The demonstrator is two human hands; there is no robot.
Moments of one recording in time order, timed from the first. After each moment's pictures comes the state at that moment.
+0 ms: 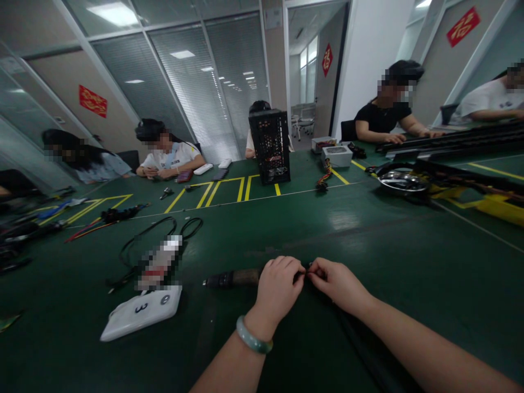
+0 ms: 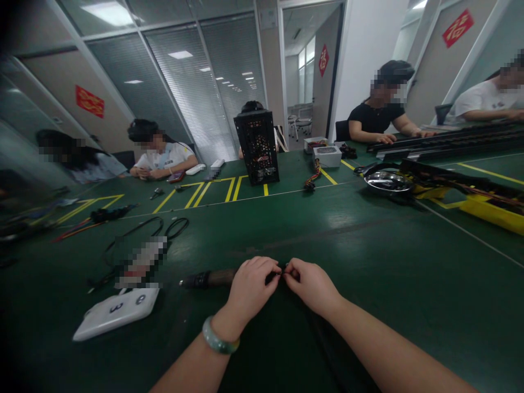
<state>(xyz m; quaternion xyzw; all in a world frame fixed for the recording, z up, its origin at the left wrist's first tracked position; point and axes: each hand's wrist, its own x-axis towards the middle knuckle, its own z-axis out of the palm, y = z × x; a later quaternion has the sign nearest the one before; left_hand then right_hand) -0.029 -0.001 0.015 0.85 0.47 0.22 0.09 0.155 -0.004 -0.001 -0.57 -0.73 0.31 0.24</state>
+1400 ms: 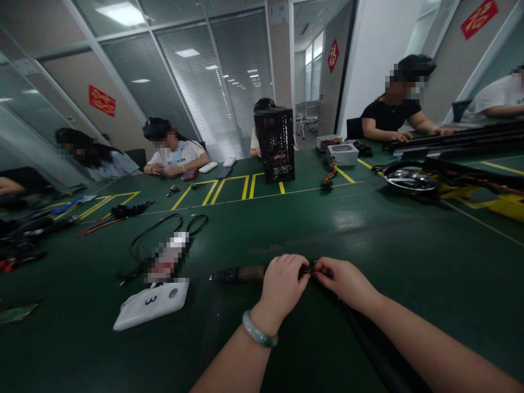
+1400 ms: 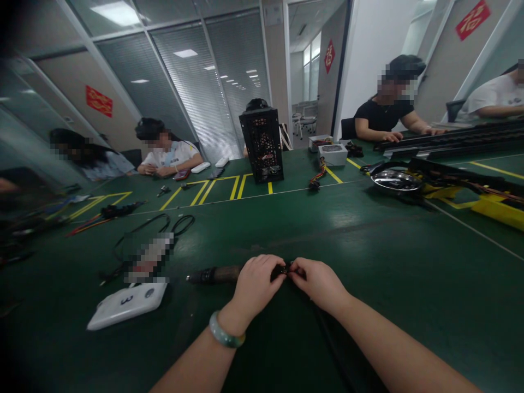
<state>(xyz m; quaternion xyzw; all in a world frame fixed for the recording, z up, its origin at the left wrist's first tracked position) -0.030 0.001 0.011 0.84 0.48 0.23 0.11 0.161 -0.001 -0.004 -0.55 -0.75 0.29 0.22</state>
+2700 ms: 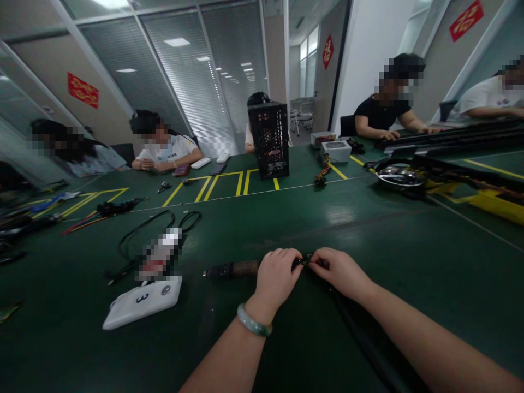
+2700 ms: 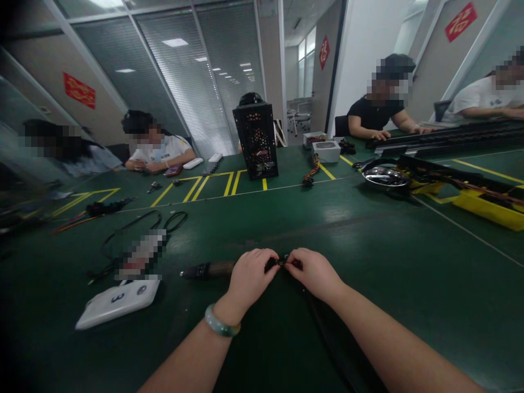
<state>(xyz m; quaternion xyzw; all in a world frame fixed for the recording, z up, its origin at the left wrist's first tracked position) -0.030 0.004 0.006 0.84 0.48 0.22 0.08 0.166 -0.001 0.003 -0.54 -0.77 0.23 0.24</state>
